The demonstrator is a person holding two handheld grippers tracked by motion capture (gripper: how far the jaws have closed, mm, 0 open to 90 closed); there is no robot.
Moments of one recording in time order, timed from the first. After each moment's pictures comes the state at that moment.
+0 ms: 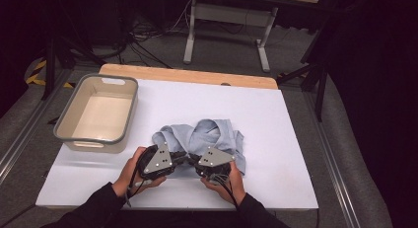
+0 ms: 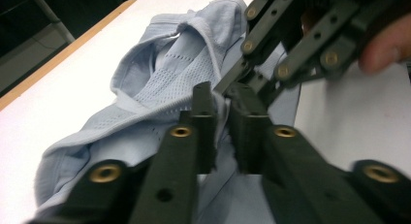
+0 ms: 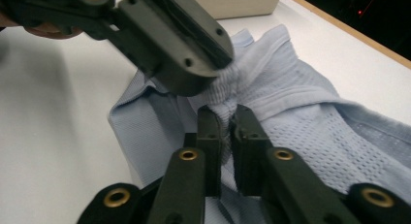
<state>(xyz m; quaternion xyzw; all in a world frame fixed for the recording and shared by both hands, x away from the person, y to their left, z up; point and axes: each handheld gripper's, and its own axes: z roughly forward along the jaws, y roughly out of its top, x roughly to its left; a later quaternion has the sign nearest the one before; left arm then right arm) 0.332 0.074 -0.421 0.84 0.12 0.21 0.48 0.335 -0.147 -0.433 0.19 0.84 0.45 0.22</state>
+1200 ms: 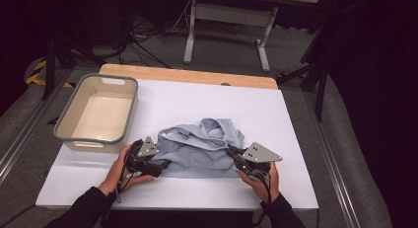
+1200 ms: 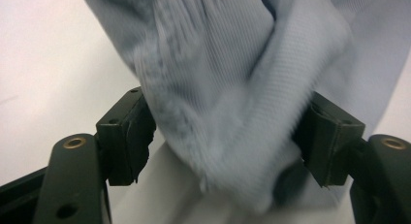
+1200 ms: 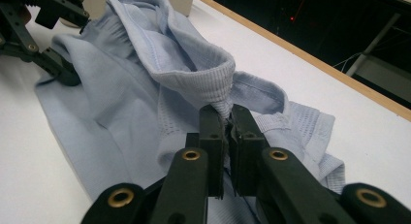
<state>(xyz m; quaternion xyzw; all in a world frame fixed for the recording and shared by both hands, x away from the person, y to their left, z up) 0.371 0.105 -0.468 0.86 0.27 0.15 0.40 0.334 -0.244 -0.411 0.25 0.80 0.46 0.29</state>
